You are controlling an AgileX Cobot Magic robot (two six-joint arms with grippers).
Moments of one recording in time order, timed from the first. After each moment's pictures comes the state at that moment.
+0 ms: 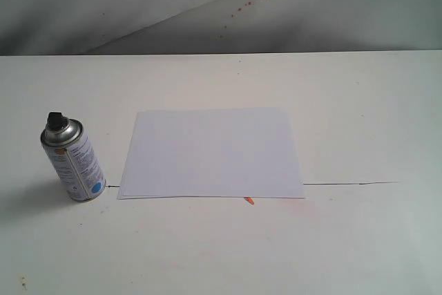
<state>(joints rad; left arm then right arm) -0.19 0.91 -0.42 0.01 -0.58 -0.07 -0.12 0.01 0.00 0.06 0.33 -0.06</state>
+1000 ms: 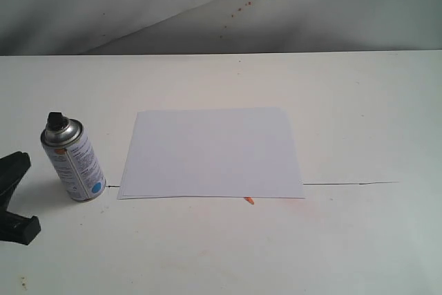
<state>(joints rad) -0.19 1.14 -0.01 0.32 -0.82 -0.15 -0.12 0.01 0.00 0.06 0.33 -0.06</state>
